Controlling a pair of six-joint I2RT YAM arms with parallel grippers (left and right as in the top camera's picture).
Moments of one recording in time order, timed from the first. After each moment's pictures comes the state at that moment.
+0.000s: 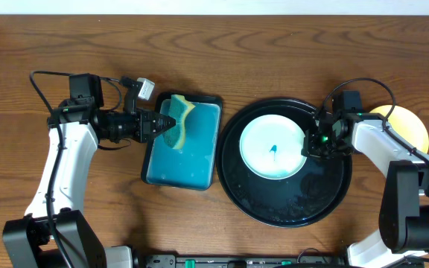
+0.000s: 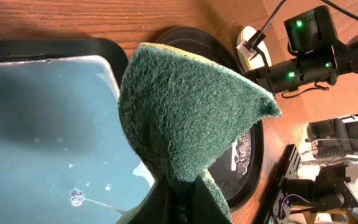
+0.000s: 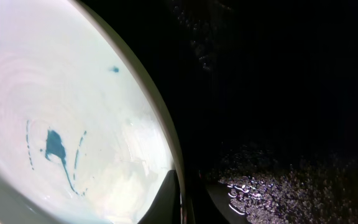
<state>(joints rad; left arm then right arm) 0.15 1.52 1.08 -0.84 1.02 0.33 0.03 1.76 0.94 -0.65 -0.34 0.18</state>
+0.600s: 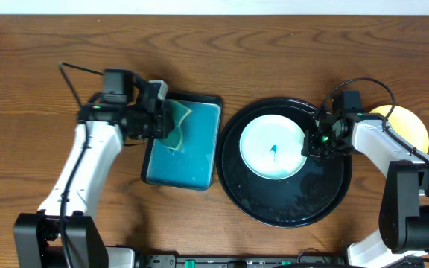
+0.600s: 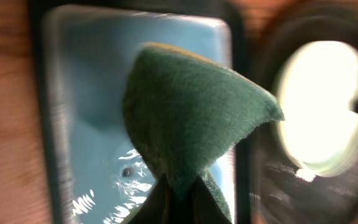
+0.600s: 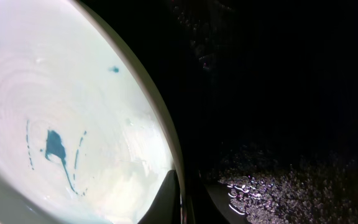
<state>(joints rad) -0.04 1.52 1.08 -0.75 0.46 -0.01 0.03 1.76 0.94 -0.65 -0.34 0.18</state>
